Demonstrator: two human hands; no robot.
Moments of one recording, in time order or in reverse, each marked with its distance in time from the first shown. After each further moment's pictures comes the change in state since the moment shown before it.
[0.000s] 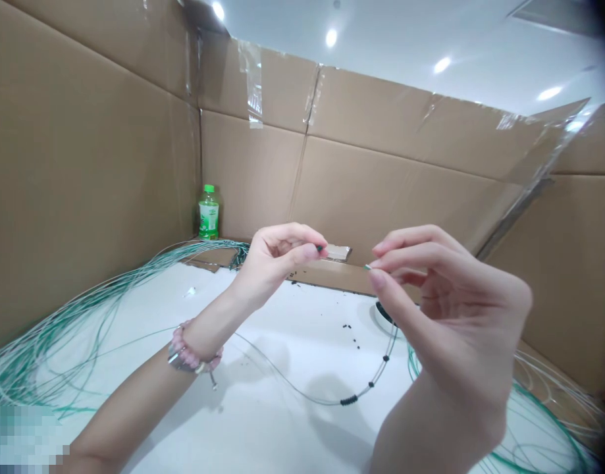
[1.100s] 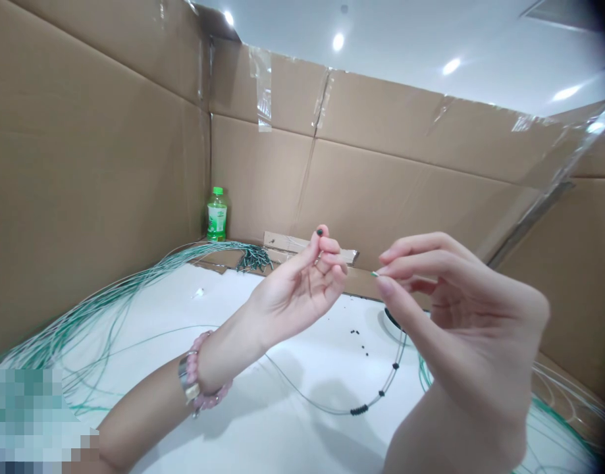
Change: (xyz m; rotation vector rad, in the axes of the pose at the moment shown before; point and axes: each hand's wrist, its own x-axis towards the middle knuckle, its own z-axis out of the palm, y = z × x) left_hand -0.012 0.009 0.023 -1.017 0.134 -0.537; right_hand -0.001 0.002 0.003 -0.028 -0.034 -0.019
